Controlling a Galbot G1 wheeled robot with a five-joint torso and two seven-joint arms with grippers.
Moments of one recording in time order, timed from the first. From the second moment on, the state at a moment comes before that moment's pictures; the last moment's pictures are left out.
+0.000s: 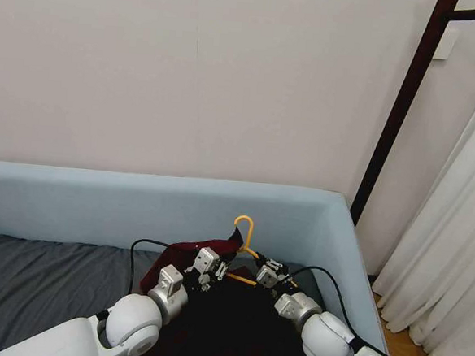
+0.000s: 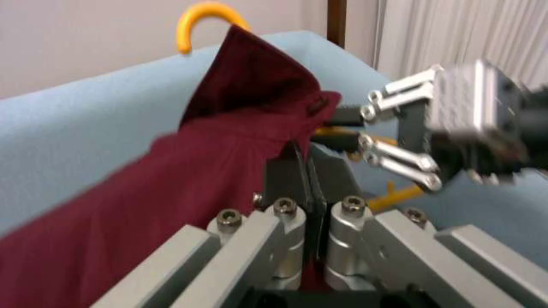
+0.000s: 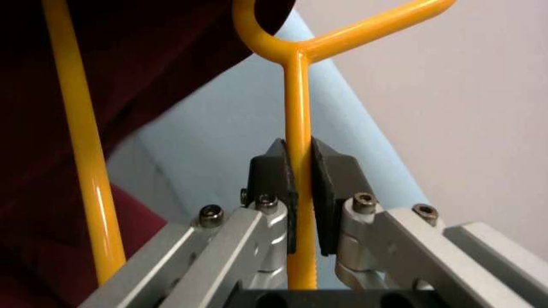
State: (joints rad) left arm 0.69 -0.69 0.38 -1.96 -0.74 0.07 -0.19; right arm -0.73 0.94 -0.26 1.68 -0.15 -0.21 0.11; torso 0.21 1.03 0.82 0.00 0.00
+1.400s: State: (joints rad) left arm 0.97 -0.52 0.09 -2.10 -0.71 0.01 0.01; right arm -0.80 0.94 -0.16 1.67 -0.24 -0.01 0.15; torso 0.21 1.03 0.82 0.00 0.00
